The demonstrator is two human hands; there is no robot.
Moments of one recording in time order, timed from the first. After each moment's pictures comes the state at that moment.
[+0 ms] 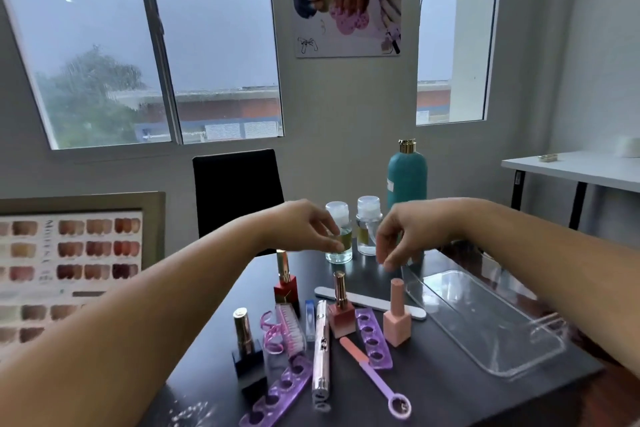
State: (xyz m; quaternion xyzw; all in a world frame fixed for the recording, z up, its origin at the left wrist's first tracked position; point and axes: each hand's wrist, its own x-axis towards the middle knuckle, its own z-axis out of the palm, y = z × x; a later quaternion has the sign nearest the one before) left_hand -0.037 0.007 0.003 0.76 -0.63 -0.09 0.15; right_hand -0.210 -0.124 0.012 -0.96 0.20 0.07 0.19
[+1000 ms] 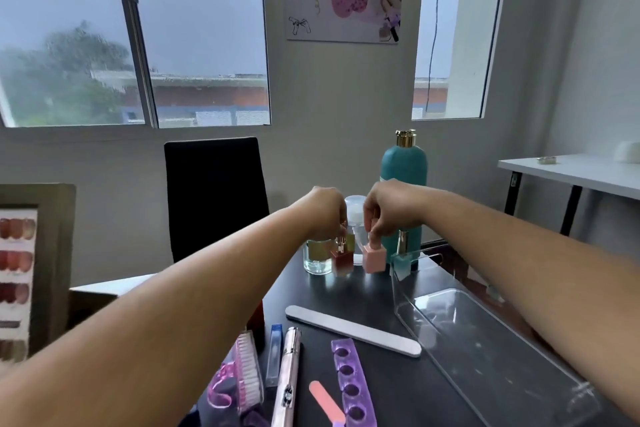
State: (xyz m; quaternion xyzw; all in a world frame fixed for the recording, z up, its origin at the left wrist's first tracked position) left_hand -0.032 -0.118 -0.022 0.78 -0.61 0.06 0.11; right_hand -0.147 -0.215 -0.006 -0.95 0.29 -0.02 0.10
